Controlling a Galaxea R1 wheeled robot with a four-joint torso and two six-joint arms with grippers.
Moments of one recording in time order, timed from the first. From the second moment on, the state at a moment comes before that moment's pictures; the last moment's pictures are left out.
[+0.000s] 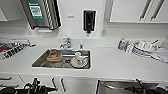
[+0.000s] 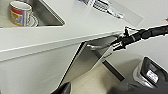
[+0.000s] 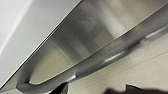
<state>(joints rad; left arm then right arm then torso) 0.45 1.70 -0.77 0.08 0.25 -0.06 -0.61 2.10 -1.55 -0.26 -0.26 1.10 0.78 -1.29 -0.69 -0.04</state>
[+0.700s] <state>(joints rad) 0.45 1.68 -0.77 0.08 0.25 -0.06 -0.60 2.18 -1.73 -0.17 -0.25 1.10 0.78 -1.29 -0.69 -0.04</state>
